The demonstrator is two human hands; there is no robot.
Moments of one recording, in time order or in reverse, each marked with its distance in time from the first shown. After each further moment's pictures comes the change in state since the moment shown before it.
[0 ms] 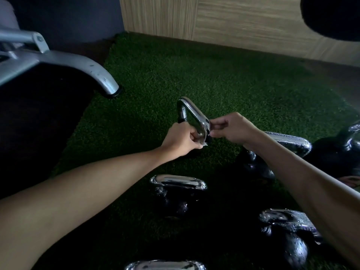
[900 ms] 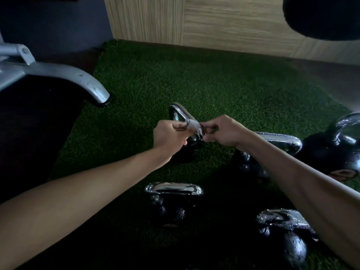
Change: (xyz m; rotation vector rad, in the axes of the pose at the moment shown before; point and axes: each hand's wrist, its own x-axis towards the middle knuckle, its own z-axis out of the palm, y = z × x) left_hand -0.007 0.022 -0.016 -0.632 0.235 -0.246; right_hand 0.000 -0.004 -0.002 -0.037 -0.057 -0.066
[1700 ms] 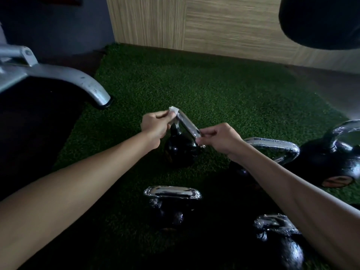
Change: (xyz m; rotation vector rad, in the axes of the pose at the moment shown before) left_hand 0.055 0.002 -0.025 -0.184 0.166 -0.250; right_hand -0.003 -0.005 0.020 0.168 0.192 0.165
